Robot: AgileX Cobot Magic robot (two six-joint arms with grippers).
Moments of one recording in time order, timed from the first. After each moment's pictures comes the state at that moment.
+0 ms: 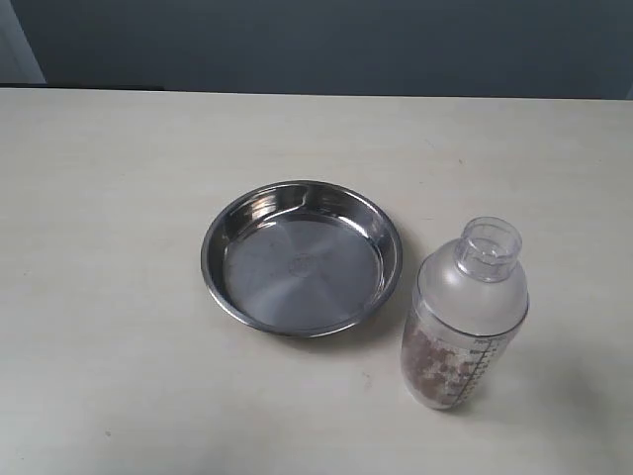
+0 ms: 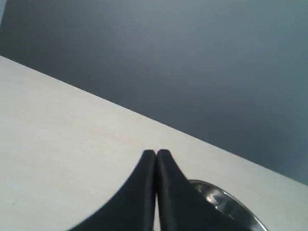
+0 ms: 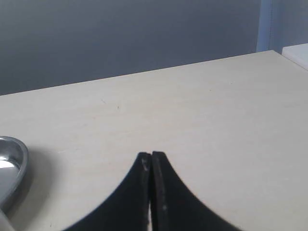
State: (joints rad) left arm 0.00 0.08 0.00 -0.53 0.03 0.00; right arm -0.10 0.01 0.00 0.20 0.31 -0.03
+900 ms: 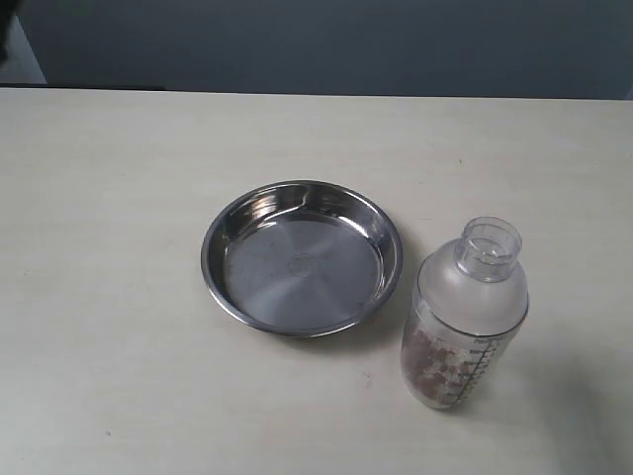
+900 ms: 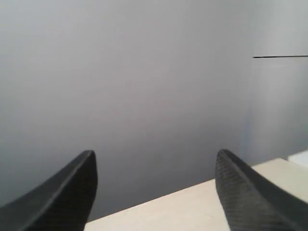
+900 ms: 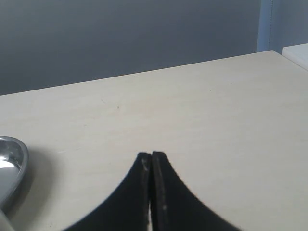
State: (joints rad) left arm -0.36 0.75 -0.59 -0.03 -0.22 0.00; right arm -0.10 0.01 0.00 0.20 0.31 -0.03
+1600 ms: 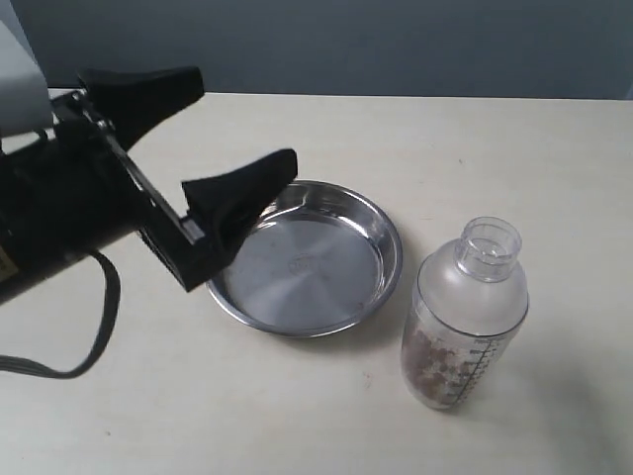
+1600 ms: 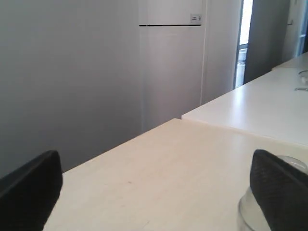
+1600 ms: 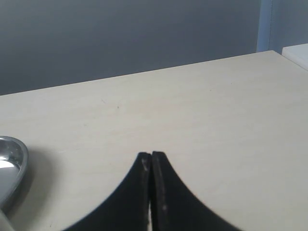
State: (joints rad) left arm -0.49 1.15 -0.39 0.36 -0.81 -0.28; right arm -0.10 0.01 0.00 0.20 0.31 -0.03
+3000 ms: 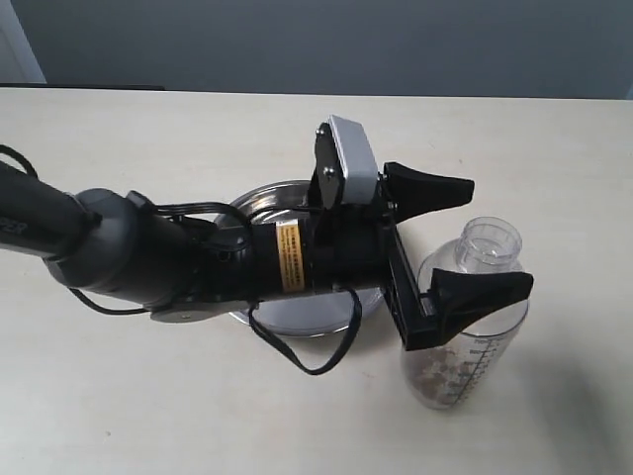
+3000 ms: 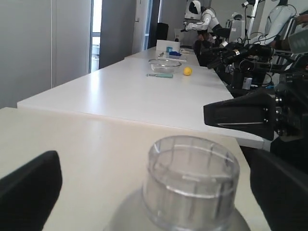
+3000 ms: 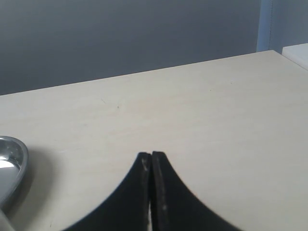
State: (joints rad) left arm -0.66 1.95 -0.85 0.69 -1.21 -0.48; right arm -0.10 0.01 0.00 0.20 0.31 -0.03
